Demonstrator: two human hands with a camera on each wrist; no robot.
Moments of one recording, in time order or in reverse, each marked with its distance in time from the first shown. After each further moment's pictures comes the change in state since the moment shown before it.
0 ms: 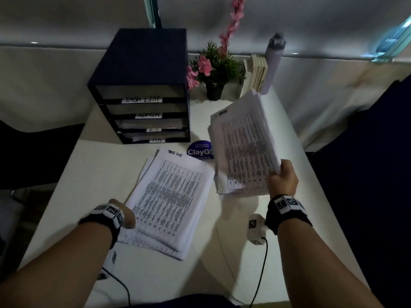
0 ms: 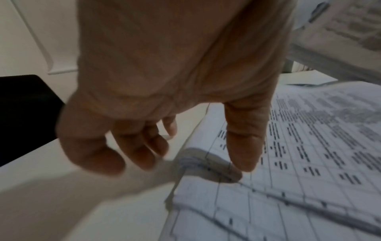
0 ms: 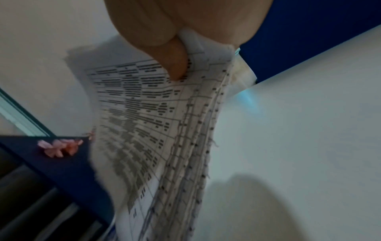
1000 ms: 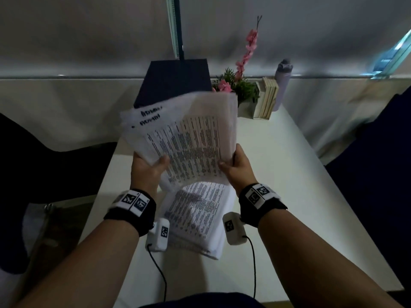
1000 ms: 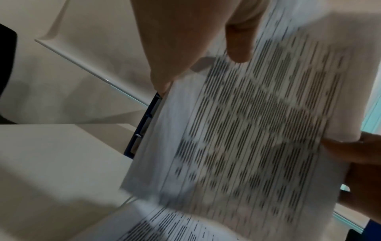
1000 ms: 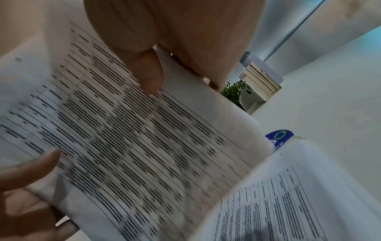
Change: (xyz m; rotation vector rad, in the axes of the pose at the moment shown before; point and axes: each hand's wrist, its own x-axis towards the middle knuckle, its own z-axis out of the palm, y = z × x) left_hand -0.037 -0.025 -0.070 -1.545 0.479 0.912; right_hand -0.132 -0.159 0.054 0.561 -0.602 -0.185
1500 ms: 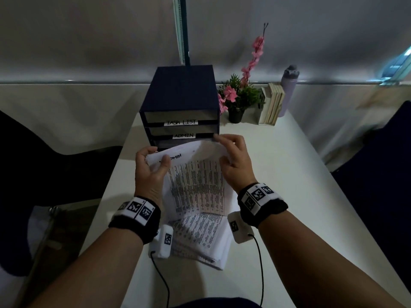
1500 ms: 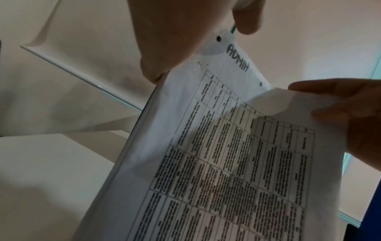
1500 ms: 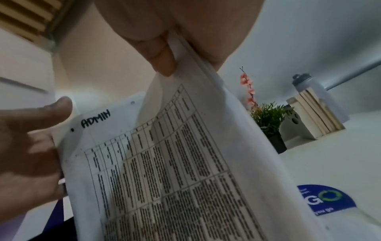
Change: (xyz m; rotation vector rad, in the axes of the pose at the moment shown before) left_hand 0.002 0.001 -0.002 -0.029 0.021 0.101; right_hand 0.027 -0.009 0.009 -0.450 0.073 -0.591
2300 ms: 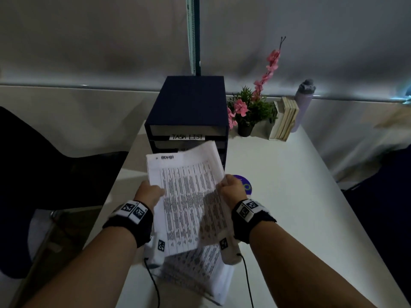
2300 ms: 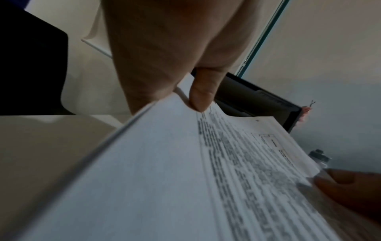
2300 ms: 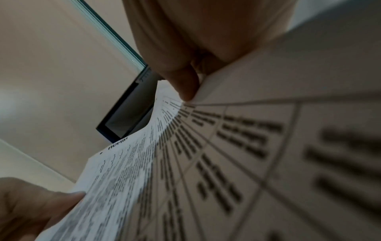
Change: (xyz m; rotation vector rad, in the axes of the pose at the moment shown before) left_hand 0.080 -0.070 -0.020 0.502 0.030 -0.712; right_hand 0.022 0.067 0.053 0.026 -0.254 0.730
